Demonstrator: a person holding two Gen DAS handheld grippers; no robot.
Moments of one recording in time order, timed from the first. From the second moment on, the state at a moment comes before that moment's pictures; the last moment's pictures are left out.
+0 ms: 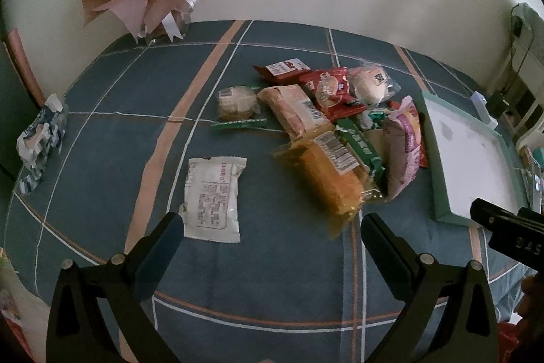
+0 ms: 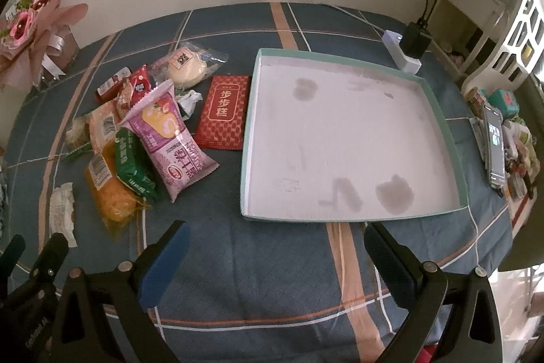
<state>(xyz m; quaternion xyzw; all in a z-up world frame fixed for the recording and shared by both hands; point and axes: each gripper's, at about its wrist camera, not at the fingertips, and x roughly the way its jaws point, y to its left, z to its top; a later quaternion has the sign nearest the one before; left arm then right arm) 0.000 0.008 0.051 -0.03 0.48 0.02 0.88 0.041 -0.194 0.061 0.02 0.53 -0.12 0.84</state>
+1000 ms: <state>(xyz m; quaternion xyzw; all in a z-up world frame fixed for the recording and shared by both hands) 0.049 0.068 0.003 -0.07 0.54 0.03 0.84 0.096 -0.144 0.046 -0.01 0.54 0.03 0.84</state>
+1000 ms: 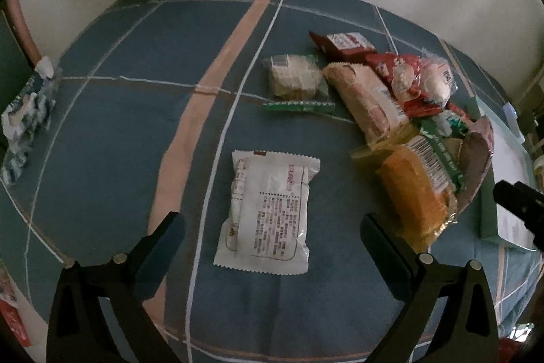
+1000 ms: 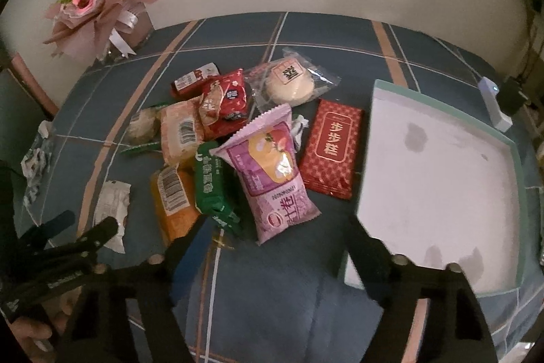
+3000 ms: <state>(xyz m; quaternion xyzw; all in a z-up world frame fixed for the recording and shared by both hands) 0.092 -0.057 0.084 -0.13 0.51 0.06 0.85 0.106 -0.214 0.059 0.15 0.55 0.05 0.82</state>
